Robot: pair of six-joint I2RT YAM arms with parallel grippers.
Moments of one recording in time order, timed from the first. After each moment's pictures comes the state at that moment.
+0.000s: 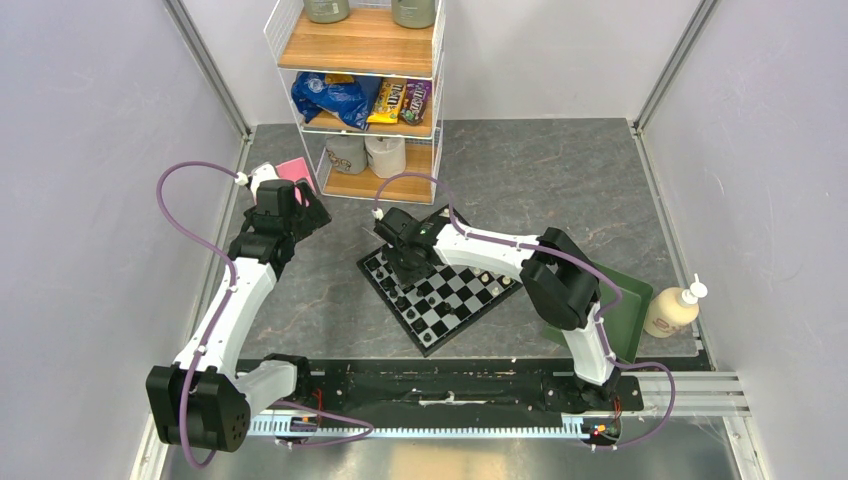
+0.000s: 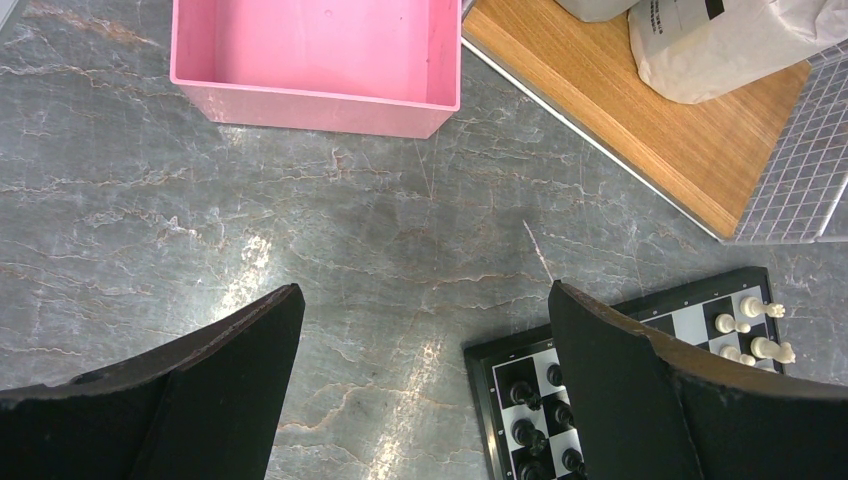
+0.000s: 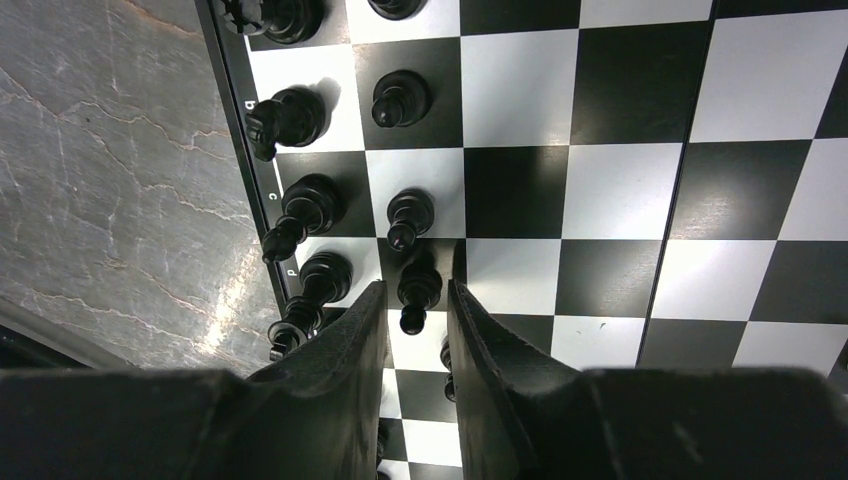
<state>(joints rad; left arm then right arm) -0.11 1.09 0.89 -0.46 -0.28 -0.53 0.98 2.06 1.58 -0.65 0.04 0.43</state>
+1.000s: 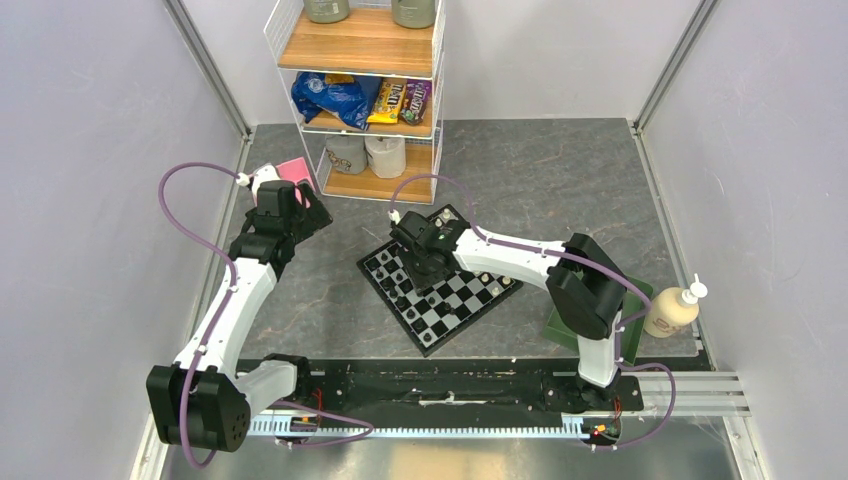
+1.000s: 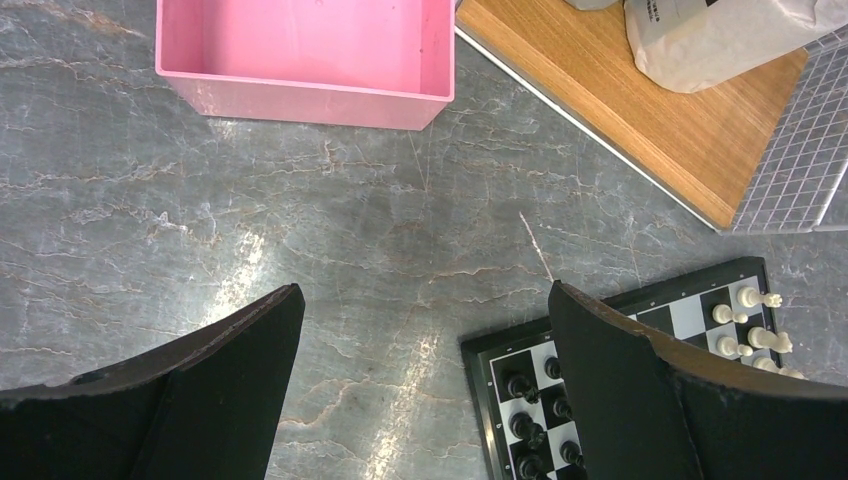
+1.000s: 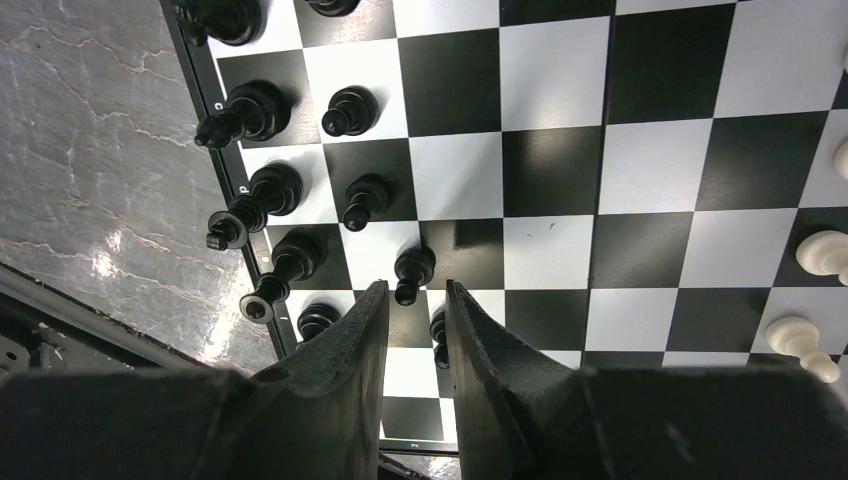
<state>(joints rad) -0.11 1.09 0.89 -0.46 -0.26 -0.53 0.97 1.91 1.42 -0.64 0.06 0.44</state>
